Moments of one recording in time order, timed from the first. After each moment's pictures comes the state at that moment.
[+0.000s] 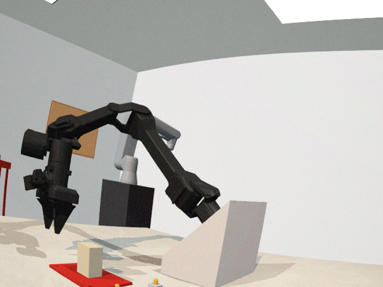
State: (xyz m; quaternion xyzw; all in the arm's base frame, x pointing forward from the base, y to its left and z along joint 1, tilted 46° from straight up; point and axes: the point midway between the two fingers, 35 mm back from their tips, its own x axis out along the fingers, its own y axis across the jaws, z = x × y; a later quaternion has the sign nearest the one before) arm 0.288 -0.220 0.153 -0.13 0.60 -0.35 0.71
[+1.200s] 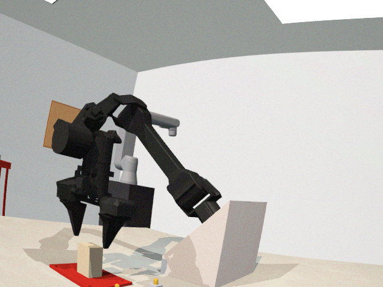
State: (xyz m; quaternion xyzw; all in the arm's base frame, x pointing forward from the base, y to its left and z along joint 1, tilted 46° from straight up) arm 0.282 -0.119 0.067 -0.26 0.67 -0.29 0.63
